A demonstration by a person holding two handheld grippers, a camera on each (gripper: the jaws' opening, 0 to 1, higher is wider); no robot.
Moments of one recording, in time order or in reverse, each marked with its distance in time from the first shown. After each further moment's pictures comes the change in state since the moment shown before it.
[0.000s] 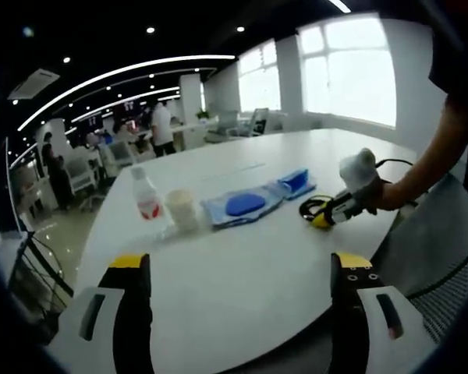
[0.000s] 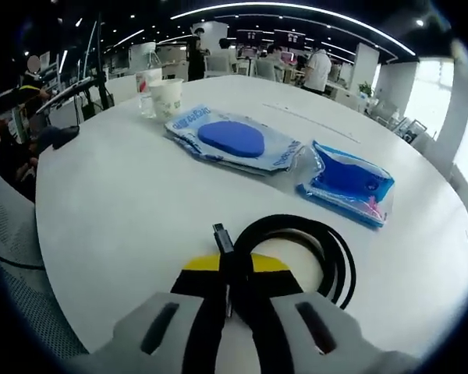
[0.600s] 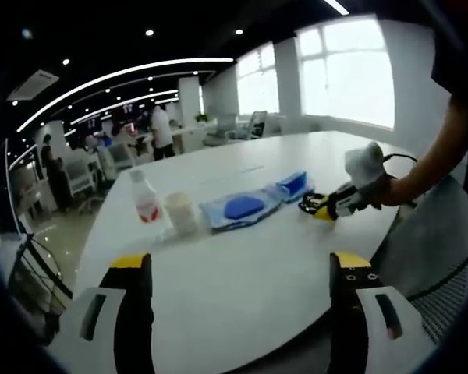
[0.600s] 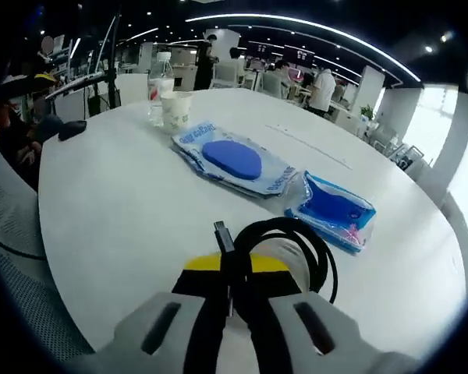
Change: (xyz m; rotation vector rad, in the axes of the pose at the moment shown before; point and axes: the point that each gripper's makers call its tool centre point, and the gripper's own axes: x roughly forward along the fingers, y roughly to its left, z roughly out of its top) left arm 0.000 -0.001 0.002 0.000 -0.014 -0.008; right arm -0.025 -0.007 0.025 -0.120 -0.069 -0.044
